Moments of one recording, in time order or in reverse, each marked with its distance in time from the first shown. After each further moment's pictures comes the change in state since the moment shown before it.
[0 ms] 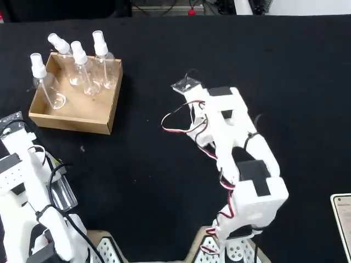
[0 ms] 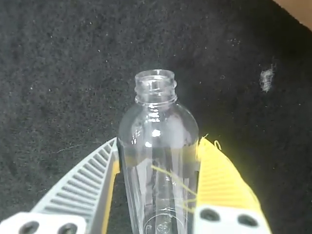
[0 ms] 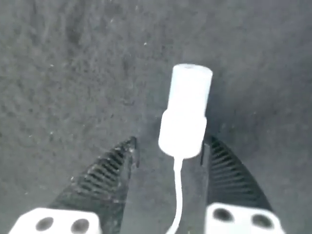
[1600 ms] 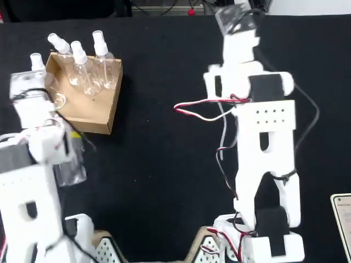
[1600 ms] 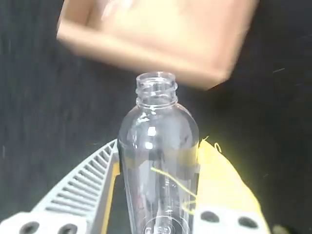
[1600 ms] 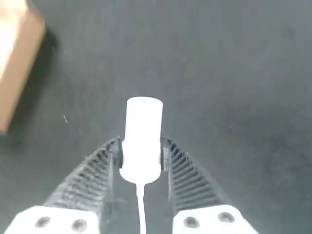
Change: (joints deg) left arm 21.5 -14.2 -26.5 23.4 3.1; right arm 3.0 -26.4 -28.7 14.8 -25.4
